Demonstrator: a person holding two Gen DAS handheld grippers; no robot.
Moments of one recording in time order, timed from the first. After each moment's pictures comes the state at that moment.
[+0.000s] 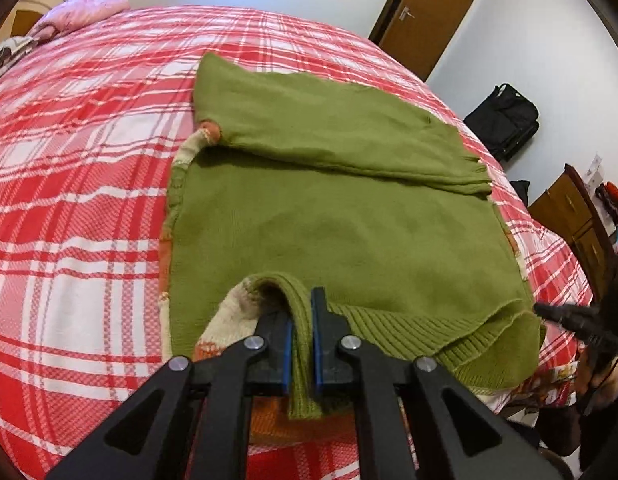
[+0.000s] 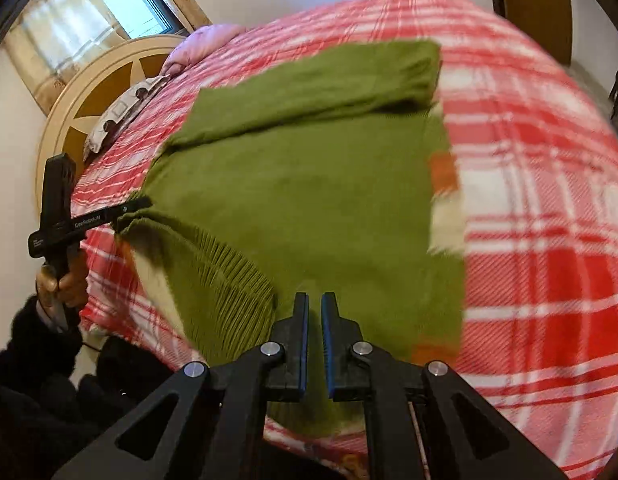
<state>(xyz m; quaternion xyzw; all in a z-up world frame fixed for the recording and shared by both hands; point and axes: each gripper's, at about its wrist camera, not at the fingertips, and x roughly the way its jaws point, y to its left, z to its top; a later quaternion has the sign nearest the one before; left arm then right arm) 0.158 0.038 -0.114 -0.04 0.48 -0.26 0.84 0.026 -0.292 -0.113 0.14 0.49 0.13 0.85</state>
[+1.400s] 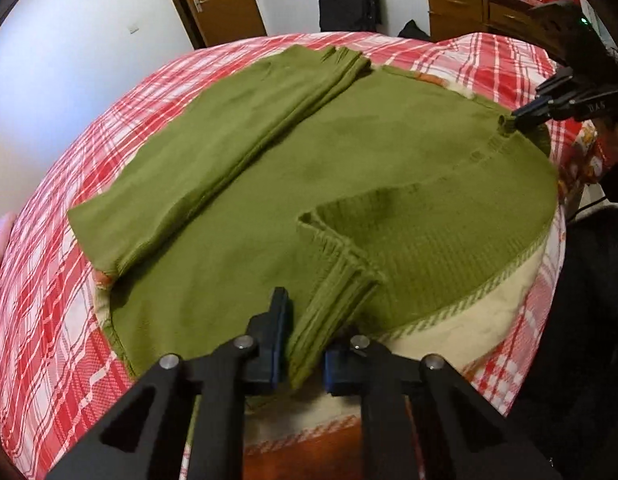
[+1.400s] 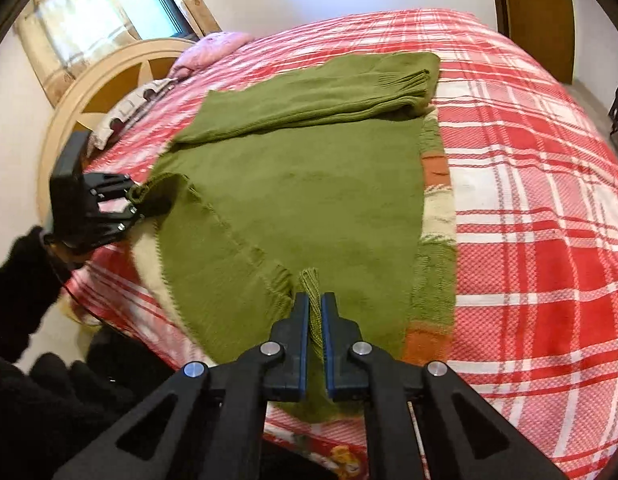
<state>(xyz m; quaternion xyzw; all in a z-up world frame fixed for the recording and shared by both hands) 0.124 -0.030 -0.115 0.32 0.35 -0.43 0.77 0.005 -0.292 -0.108 0.11 0.46 0.13 0.87</state>
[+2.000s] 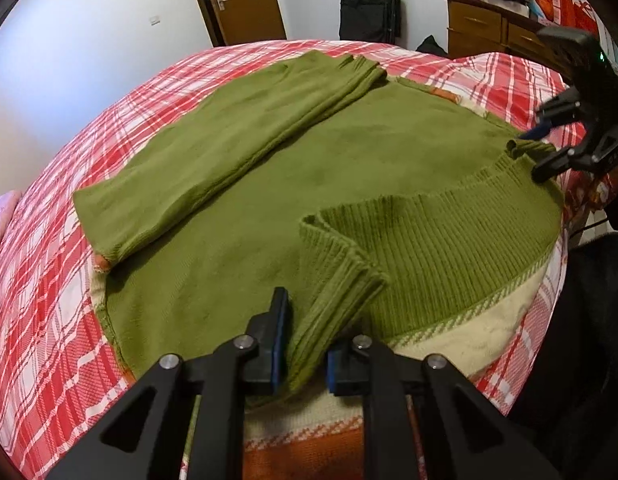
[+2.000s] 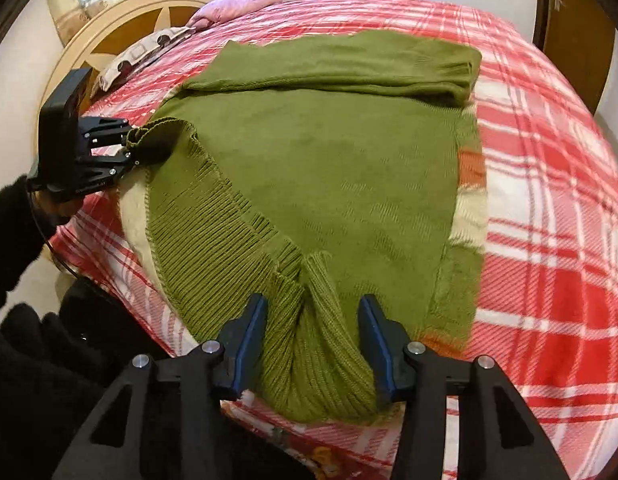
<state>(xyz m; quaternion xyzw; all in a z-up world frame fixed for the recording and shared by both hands) 0.123 -0.029 -0.119 0.29 0.36 -0.41 0.79 0.017 -0.270 -0.122 0.03 0.50 0.16 0.85</state>
